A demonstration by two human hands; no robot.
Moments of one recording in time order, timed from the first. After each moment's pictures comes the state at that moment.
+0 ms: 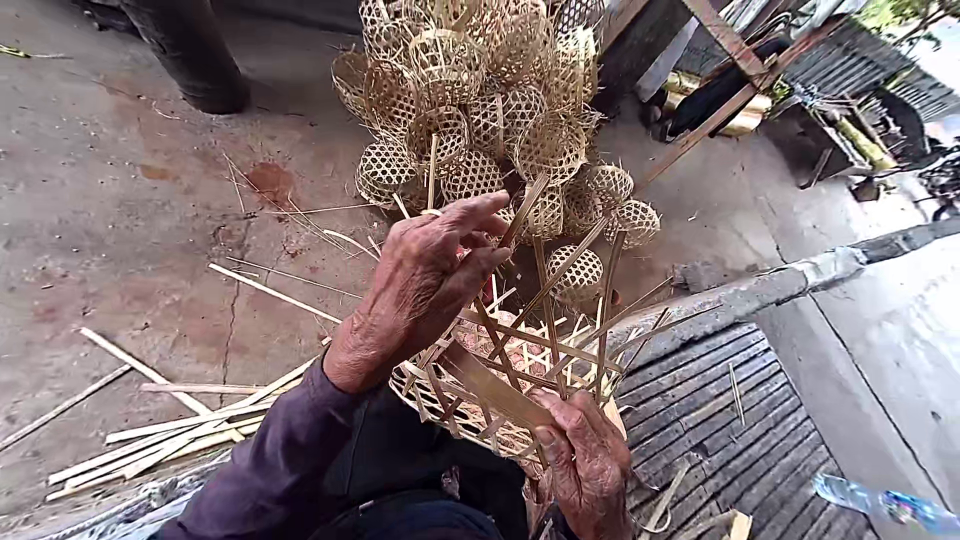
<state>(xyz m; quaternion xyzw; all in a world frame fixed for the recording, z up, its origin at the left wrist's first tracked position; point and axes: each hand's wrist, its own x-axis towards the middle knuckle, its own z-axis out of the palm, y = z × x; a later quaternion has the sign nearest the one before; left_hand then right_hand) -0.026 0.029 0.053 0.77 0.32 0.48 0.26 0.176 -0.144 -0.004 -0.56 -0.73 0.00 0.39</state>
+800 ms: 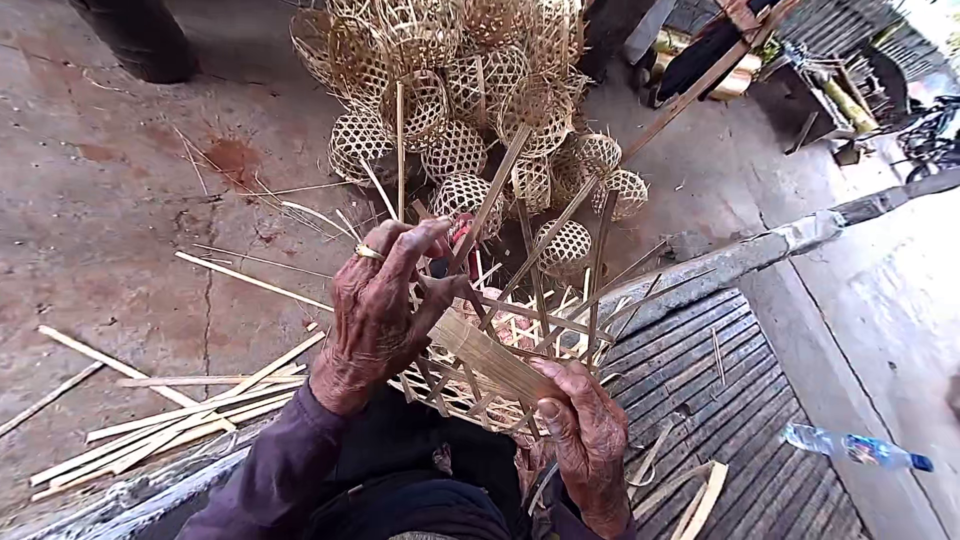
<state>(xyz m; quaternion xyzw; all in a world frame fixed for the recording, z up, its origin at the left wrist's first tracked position) -0.024 0.005 -0.005 0.77 0.36 0.51 0.13 0.179 -0.149 0.005 -0.57 -0.70 0.08 0.43</state>
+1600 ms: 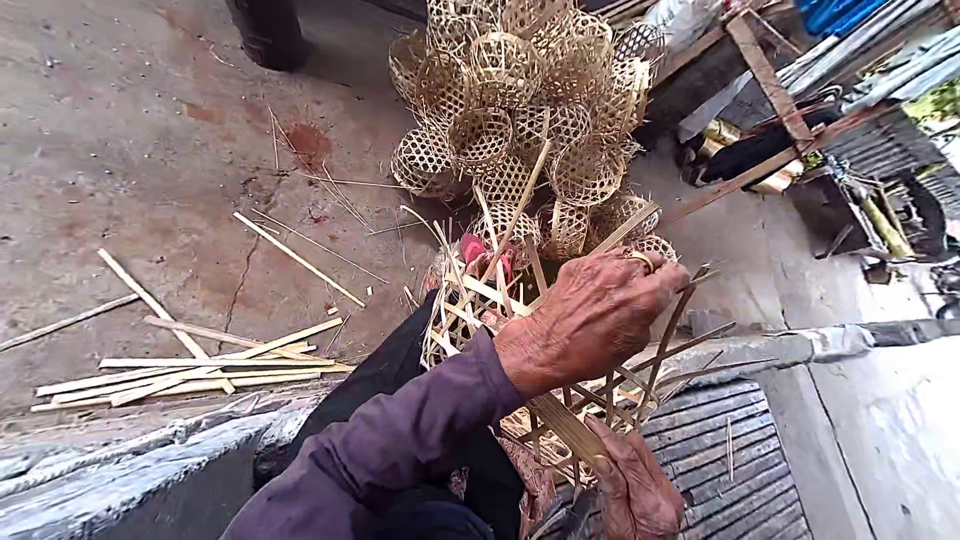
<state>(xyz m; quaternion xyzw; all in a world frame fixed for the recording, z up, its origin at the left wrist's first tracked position) 0.046 0.025 0.059 0.80 0.26 0.51 0.18 0.199 -0.162 0.008 -0.60 -0.73 0.03 0.33</state>
